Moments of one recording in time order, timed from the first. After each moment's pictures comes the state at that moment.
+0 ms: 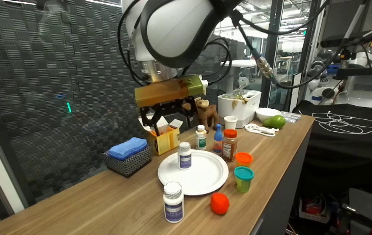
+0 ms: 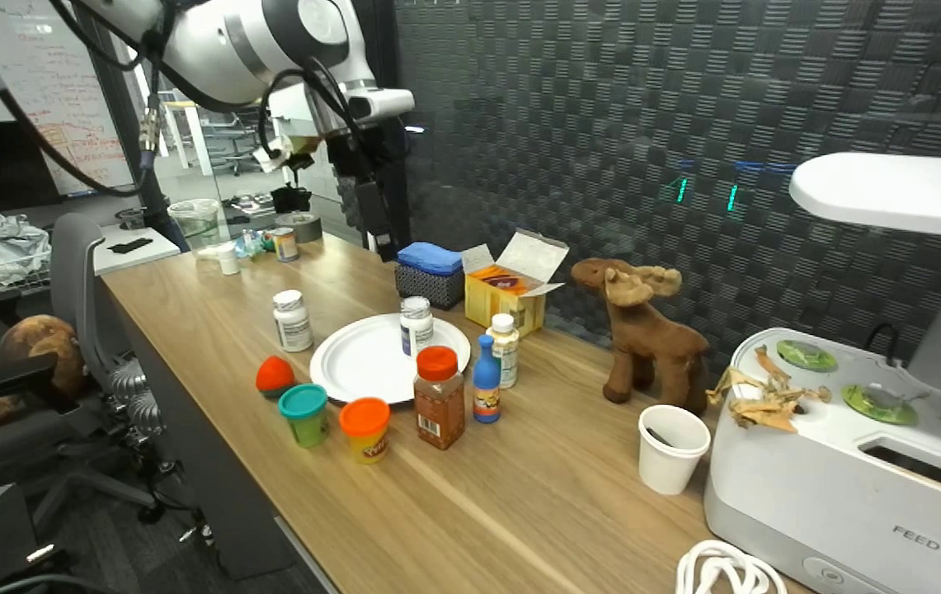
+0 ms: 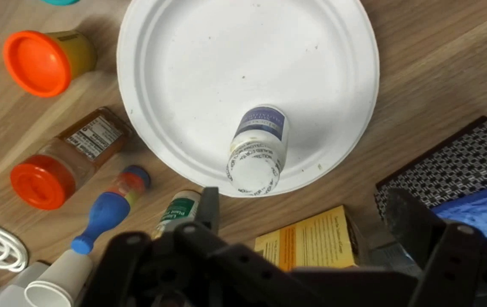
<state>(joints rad) 0.32 0.39 -0.04 -1.77 -0.32 2.14 1.08</state>
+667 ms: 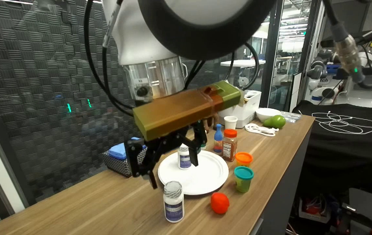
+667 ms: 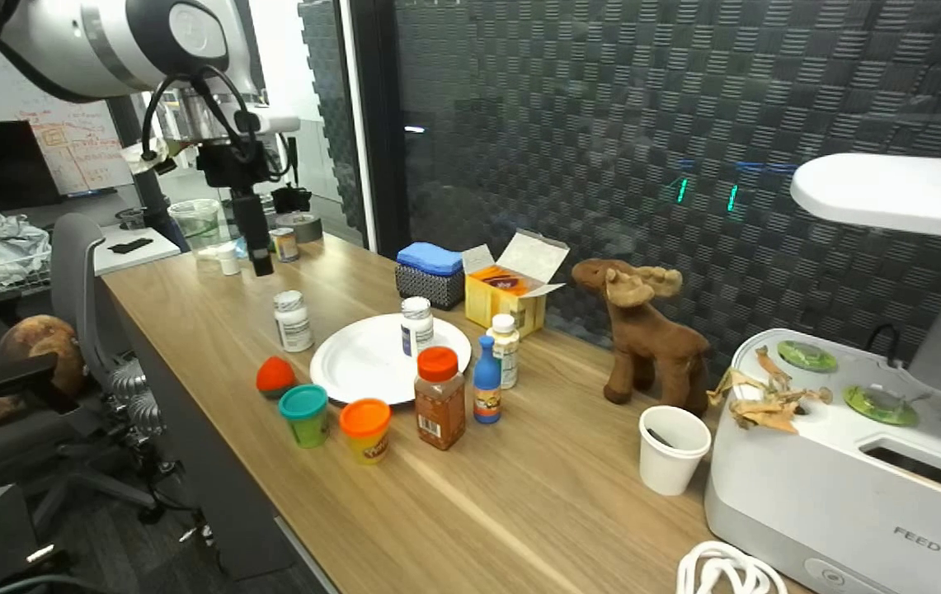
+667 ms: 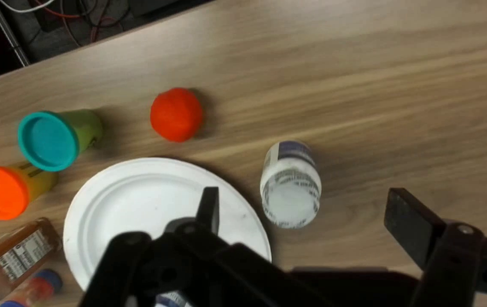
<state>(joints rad) 0.32 0.22 0.18 -2.03 -0.19 2.16 0.88</state>
